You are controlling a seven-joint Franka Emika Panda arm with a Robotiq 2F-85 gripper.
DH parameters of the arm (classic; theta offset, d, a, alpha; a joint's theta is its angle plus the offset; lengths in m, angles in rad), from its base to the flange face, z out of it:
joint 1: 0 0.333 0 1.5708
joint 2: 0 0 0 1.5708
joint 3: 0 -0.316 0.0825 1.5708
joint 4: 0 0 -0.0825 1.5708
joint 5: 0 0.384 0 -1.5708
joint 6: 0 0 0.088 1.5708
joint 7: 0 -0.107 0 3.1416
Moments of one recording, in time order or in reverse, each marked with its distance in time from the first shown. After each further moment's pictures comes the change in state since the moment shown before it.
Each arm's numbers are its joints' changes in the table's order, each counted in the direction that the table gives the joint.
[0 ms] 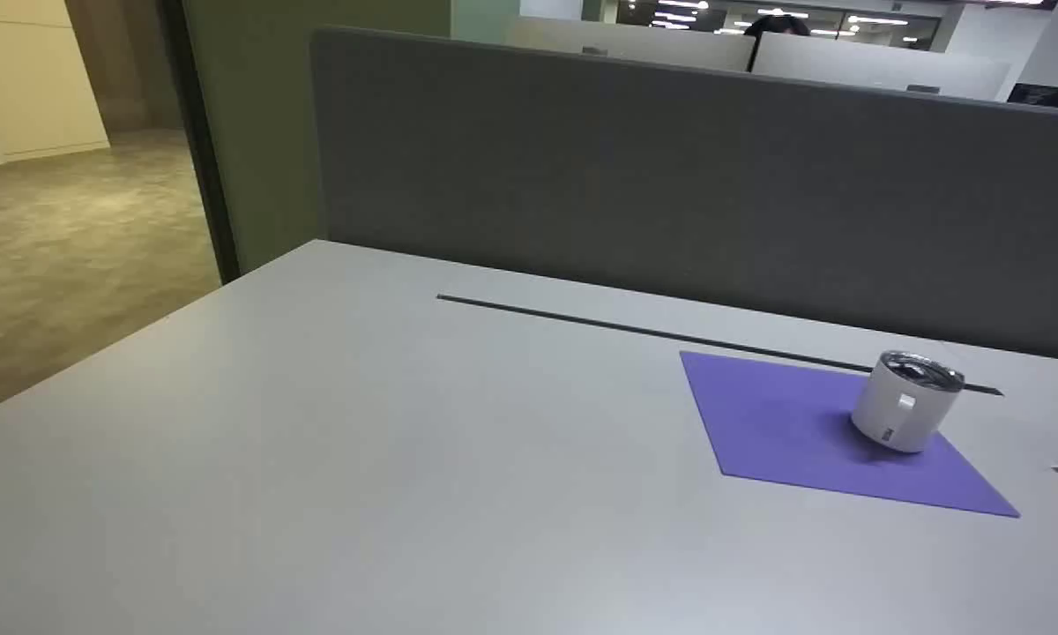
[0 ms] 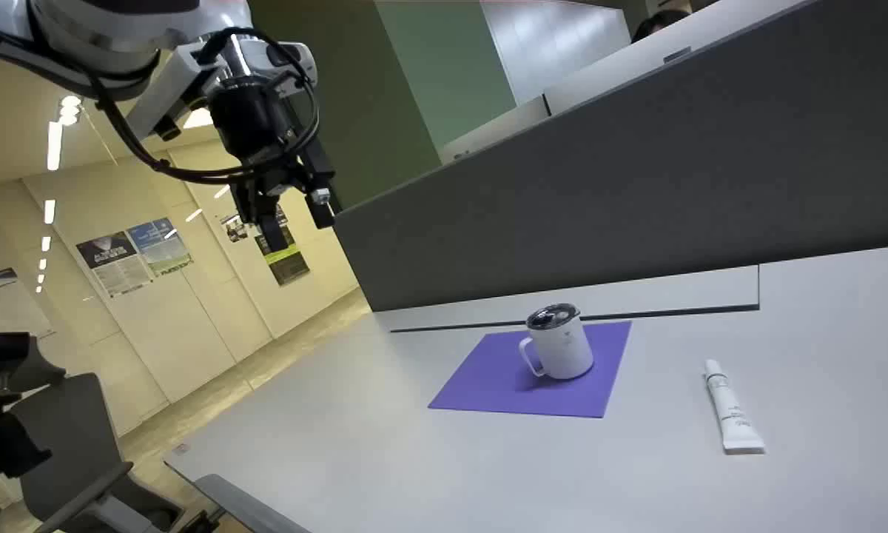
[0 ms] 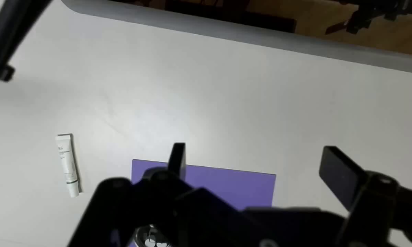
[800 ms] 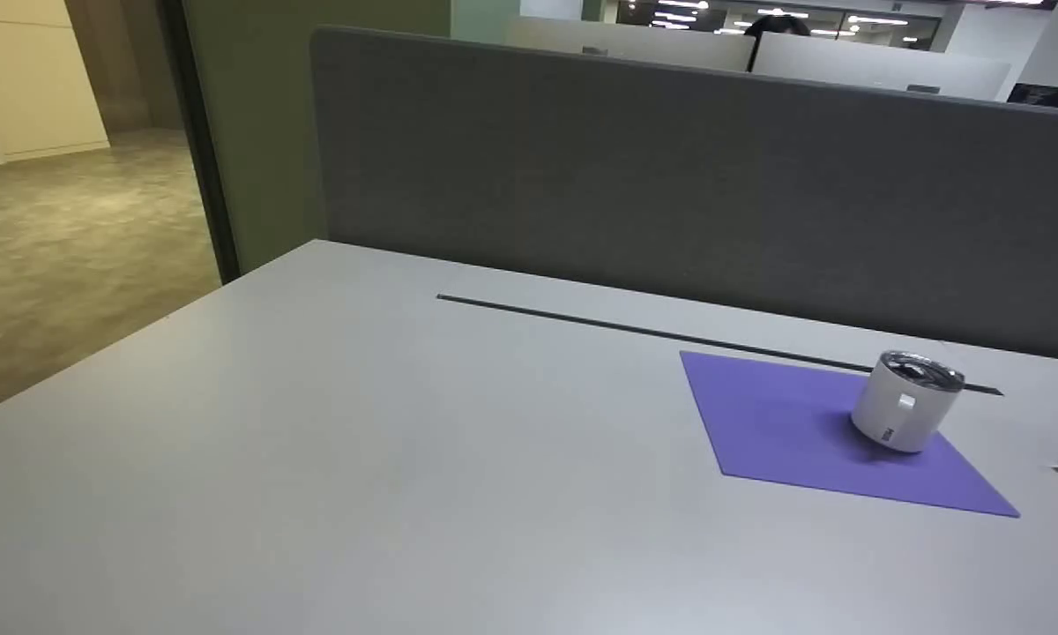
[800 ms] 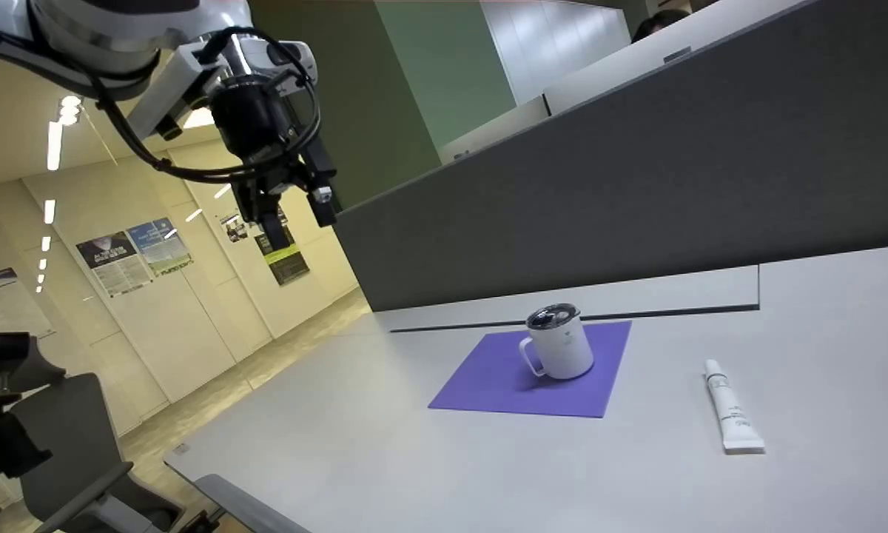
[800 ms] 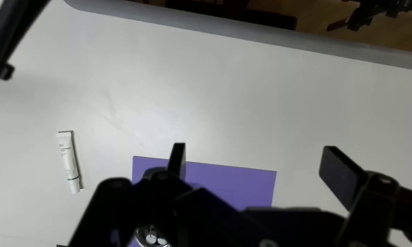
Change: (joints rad) arm -0.001 0.000 0.001 0.000 0.000 -0.016 0.001
